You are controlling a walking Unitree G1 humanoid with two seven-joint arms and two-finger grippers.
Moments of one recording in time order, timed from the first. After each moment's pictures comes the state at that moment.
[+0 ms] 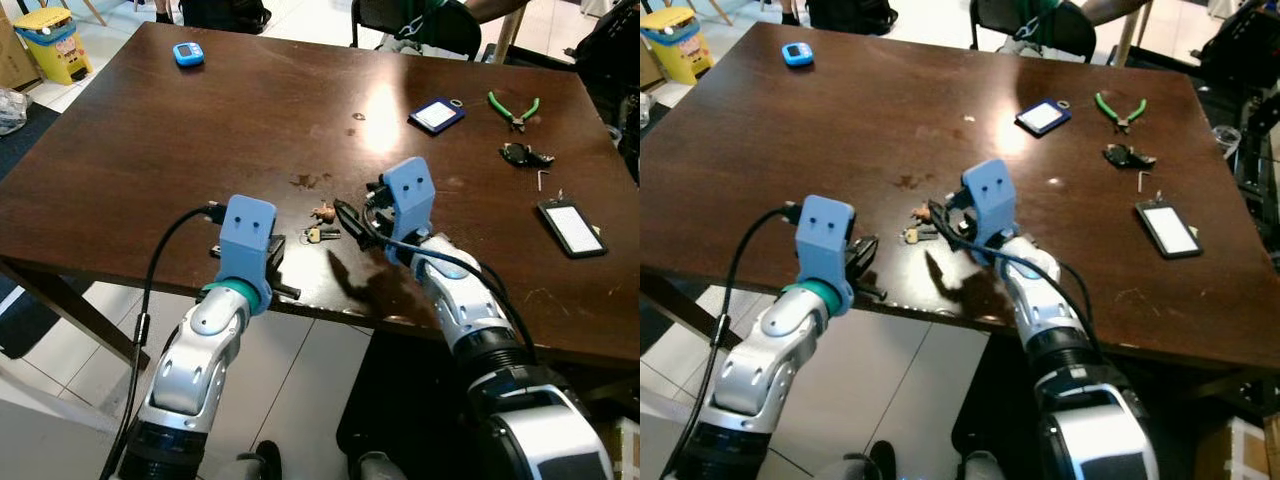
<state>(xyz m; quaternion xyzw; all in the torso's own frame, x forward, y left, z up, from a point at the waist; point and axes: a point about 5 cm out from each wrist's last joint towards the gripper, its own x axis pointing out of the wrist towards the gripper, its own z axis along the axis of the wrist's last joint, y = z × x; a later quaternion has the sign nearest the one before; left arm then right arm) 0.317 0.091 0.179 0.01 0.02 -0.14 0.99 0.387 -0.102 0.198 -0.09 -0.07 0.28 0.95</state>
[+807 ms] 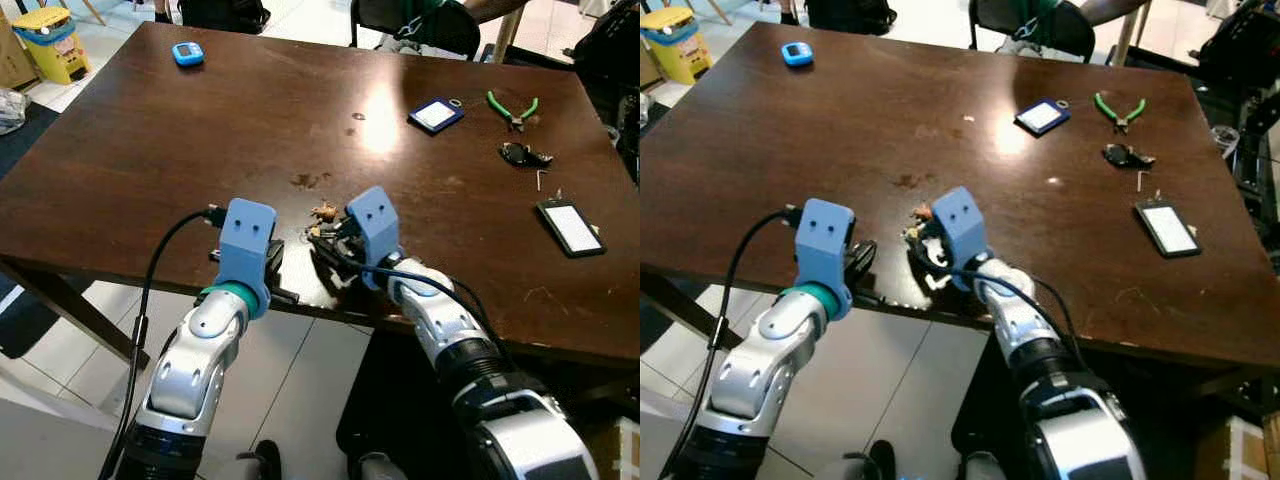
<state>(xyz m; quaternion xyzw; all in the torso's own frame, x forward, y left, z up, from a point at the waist) 0.317 0.091 0.180 0.02 0.02 -0.14 0.99 0.384 -0.105 0.163 -0.12 0.00 0.27 0.96</state>
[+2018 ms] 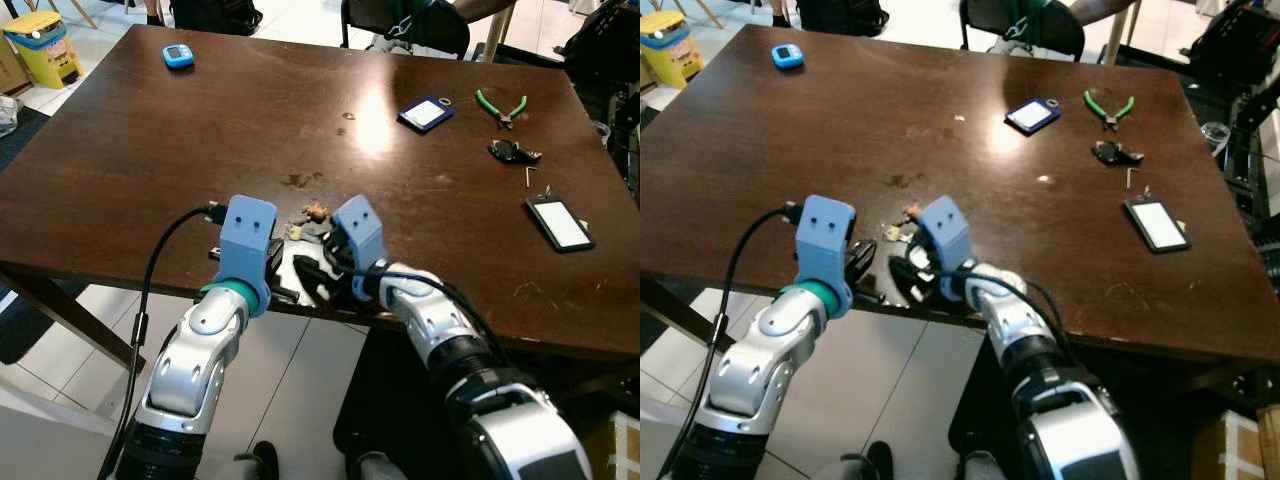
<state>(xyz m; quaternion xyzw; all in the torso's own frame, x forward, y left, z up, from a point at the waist) 0.316 0.094 0.181 0.02 0.04 -0.13 0.99 0.371 -0.073 0.147 -0.09 0.06 0.42 0.90</state>
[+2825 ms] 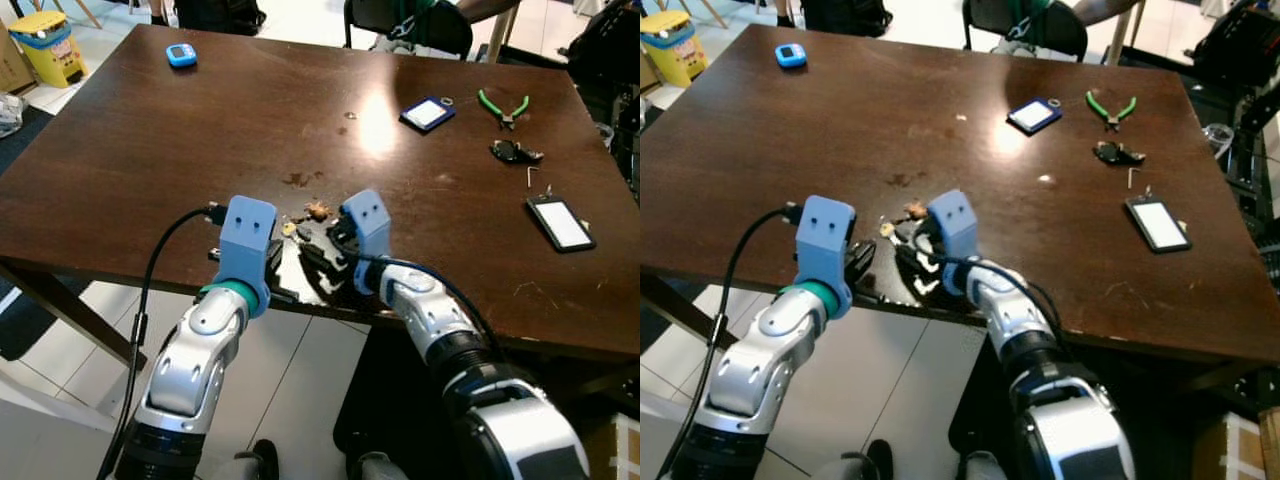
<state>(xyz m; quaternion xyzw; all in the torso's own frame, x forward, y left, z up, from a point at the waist) 0.316 0.095 0.180 0.02 0.04 -0.13 0.99 0.385 -0.084 0.159 -0.04 0.05 0.34 0.94</state>
